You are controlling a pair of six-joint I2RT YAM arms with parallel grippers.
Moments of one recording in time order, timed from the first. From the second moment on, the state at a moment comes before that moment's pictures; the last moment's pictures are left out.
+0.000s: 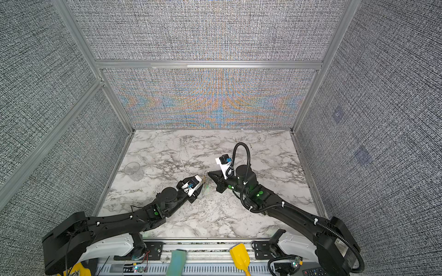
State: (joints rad) left arm -0.98 1.18 0.36 0.65 -0.26 0.29; right arm 0.75 1.14 0.67 0.25 -0.27 0.28
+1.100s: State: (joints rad) left arm -0.99 1.31 0.39 0.81 -0.33 0.36; right arm 0.73 1.13 0.68 0.32 -0.32 0.41
